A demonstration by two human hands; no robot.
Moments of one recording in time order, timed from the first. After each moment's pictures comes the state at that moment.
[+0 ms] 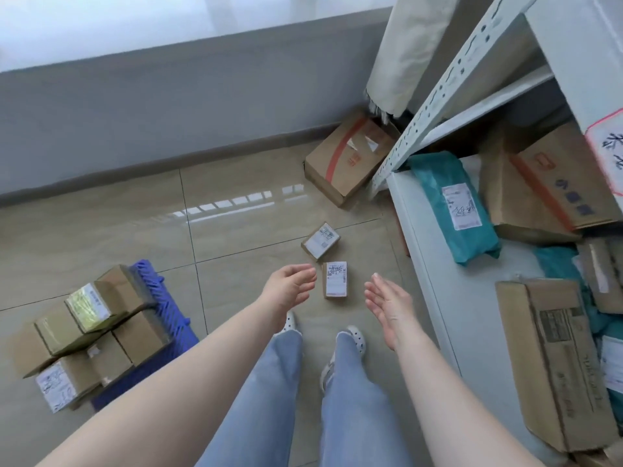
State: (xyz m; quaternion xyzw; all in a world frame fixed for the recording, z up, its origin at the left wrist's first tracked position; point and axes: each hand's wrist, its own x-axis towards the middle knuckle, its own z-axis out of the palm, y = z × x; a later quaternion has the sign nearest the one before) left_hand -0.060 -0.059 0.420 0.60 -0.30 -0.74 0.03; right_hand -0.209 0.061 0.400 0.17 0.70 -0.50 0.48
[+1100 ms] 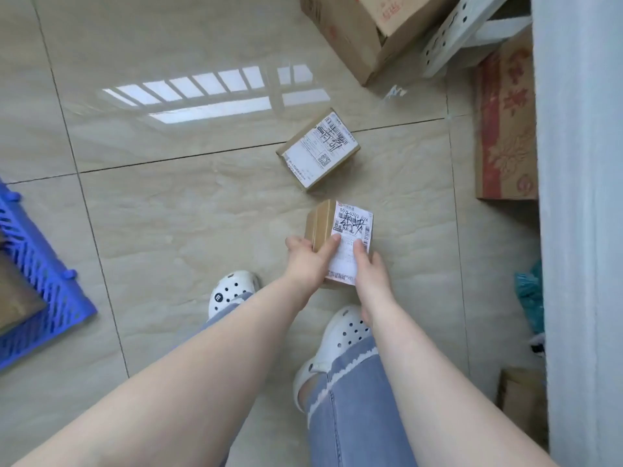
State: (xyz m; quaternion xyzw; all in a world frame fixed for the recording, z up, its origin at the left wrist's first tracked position) left_hand -0.140 0.007 -0.008 0.68 -0.31 -0.66 -0.05; right_hand -0.224 0.070 -0.018 0.10 0.79 -0.29 0.53
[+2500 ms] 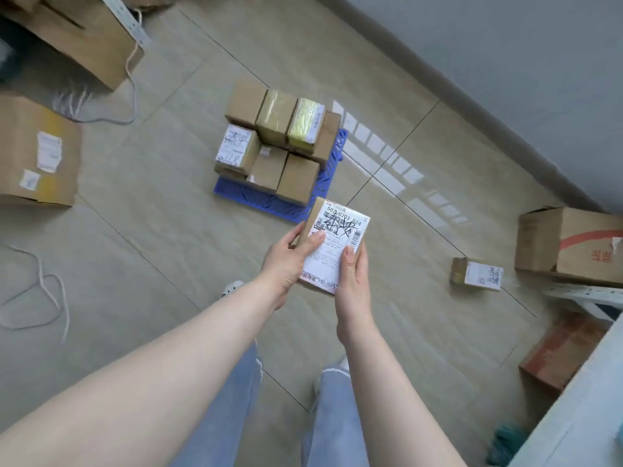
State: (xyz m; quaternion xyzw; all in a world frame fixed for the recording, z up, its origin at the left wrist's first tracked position) left_hand 0.329 0.098 0.347 0.66 -0.06 -0.62 0.42; right_hand 0.212 0.092 0.349 -0.30 0.60 -0.27 0.69
